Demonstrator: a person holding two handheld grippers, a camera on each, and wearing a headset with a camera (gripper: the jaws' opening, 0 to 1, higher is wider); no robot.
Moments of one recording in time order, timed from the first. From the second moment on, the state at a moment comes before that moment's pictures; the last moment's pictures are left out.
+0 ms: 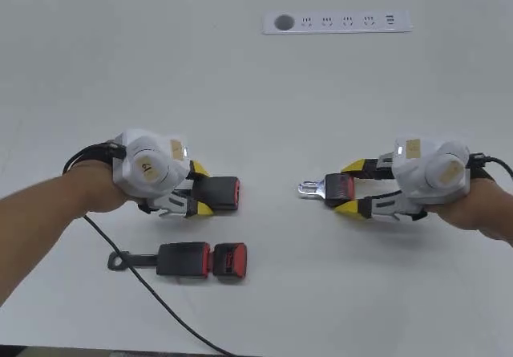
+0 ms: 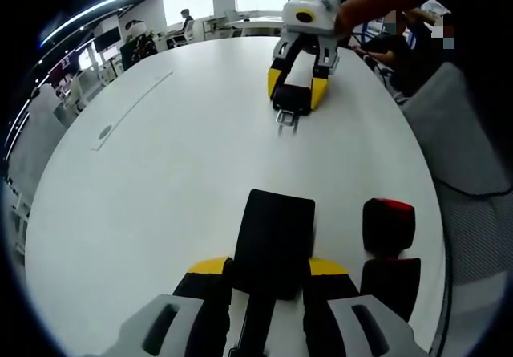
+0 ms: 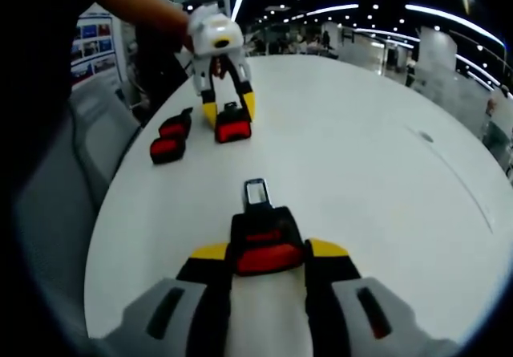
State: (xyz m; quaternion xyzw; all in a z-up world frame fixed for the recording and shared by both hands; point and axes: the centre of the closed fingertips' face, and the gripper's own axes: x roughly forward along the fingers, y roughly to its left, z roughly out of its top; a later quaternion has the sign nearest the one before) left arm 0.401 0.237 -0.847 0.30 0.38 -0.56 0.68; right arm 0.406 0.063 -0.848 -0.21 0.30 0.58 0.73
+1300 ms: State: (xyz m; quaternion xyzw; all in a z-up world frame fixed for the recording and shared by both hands) left arm 0.403 0.237 -0.849 0.33 0.38 -0.57 0.66; right arm 0.400 0.168 -0.852 -0.19 0.27 0.60 0.73
